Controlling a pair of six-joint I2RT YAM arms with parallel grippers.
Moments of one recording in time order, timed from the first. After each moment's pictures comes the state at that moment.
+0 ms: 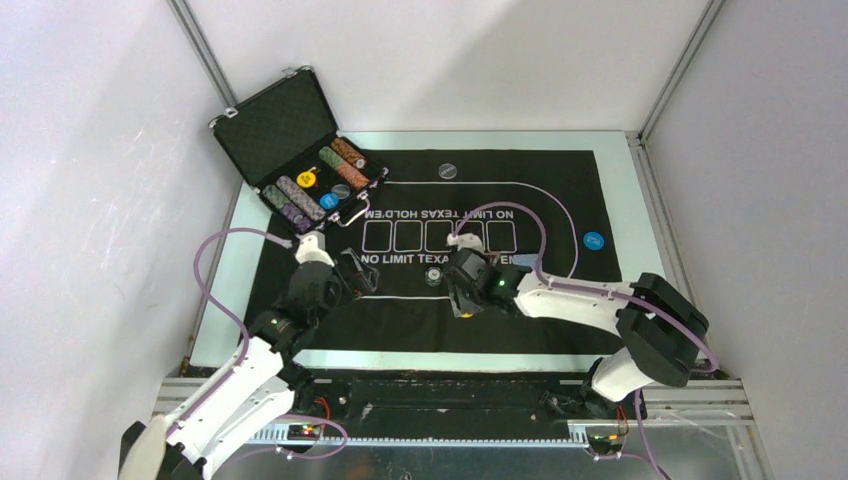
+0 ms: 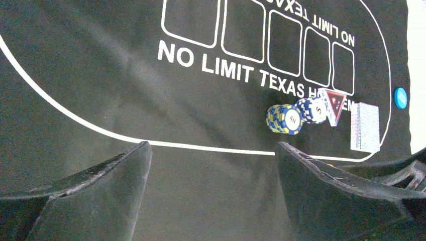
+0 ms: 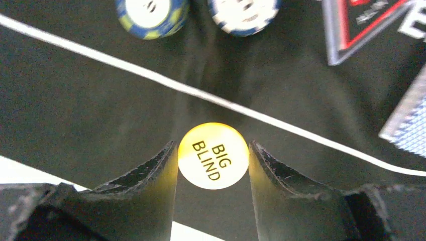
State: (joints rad) left arm -0.50 0.67 0.39 -0.25 -0.22 -0.73; right arm 0.95 1.53 0.87 -0.36 0.28 0.59
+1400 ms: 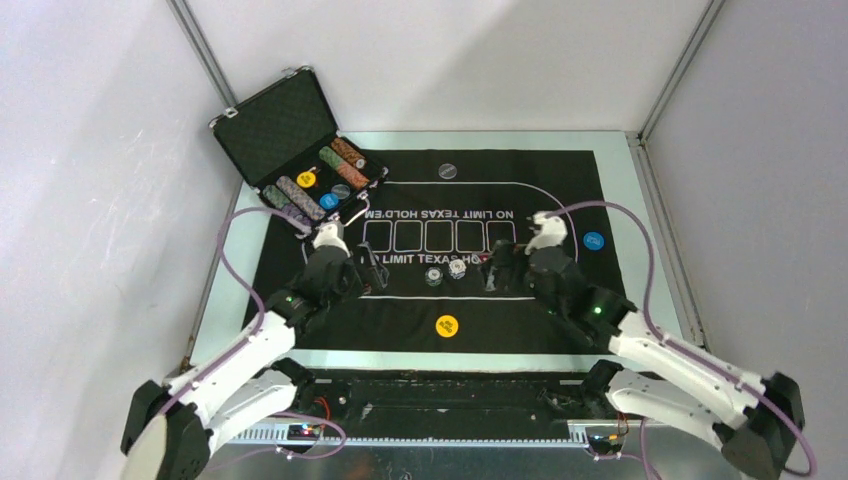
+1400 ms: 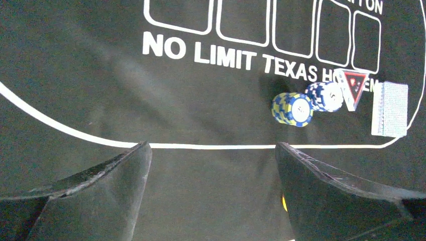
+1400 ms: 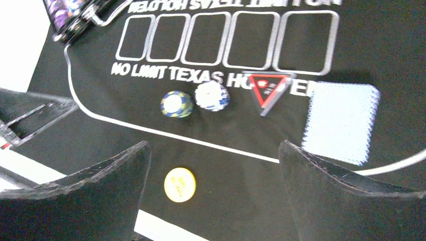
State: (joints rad) left arm -0.52 0.85 0.47 -0.25 -0.19 -0.69; right arm 0.87 0.93 0.68 -0.24 0.34 0.60
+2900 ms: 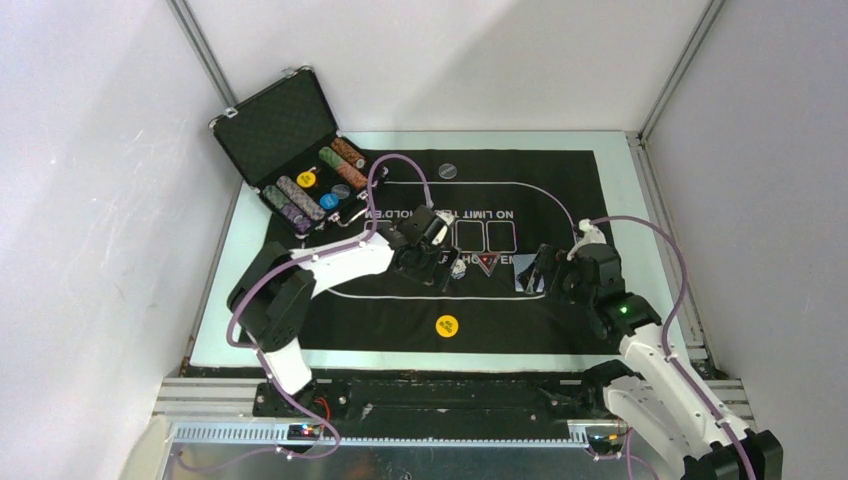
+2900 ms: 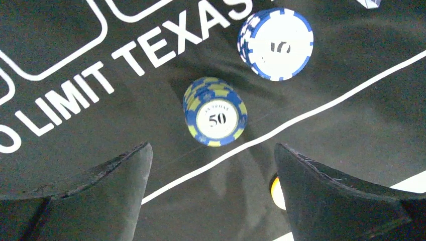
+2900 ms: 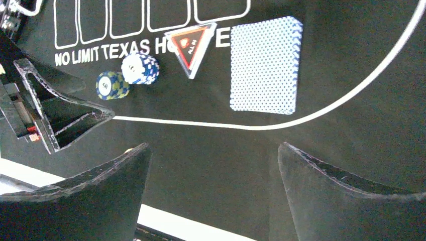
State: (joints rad) left arm -0.76 1.75 1.14 -0.48 -0.01 -0.29; right arm 0.32 0.74 0.50 -0.41 -0.06 0.57
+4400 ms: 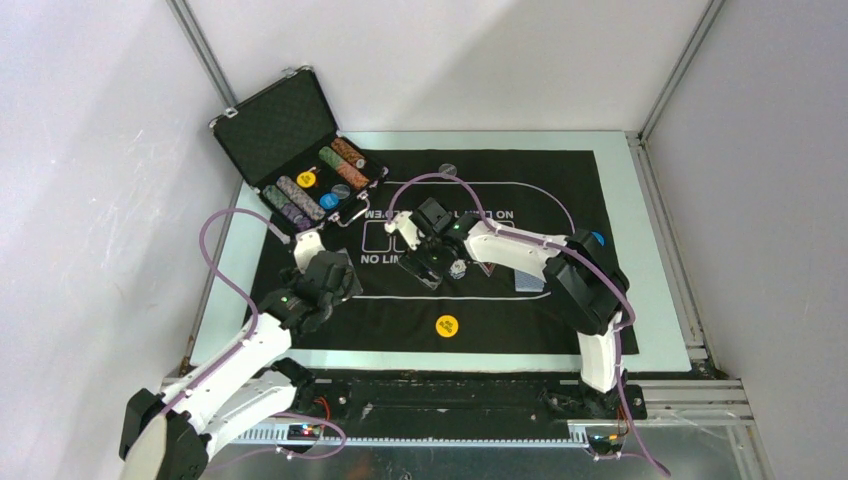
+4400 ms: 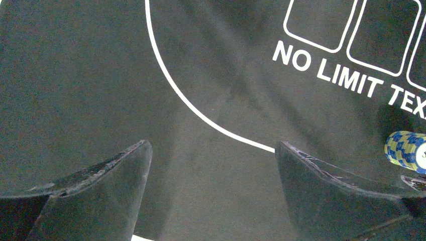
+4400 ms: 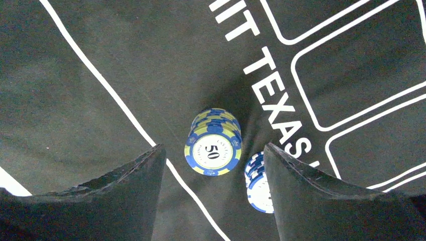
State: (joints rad) left arm -0.53 0.85 0.52 -0.54 -0.55 -0.71; right arm 0.85 1.97 1.42 -0.51 -0.09 -0.17
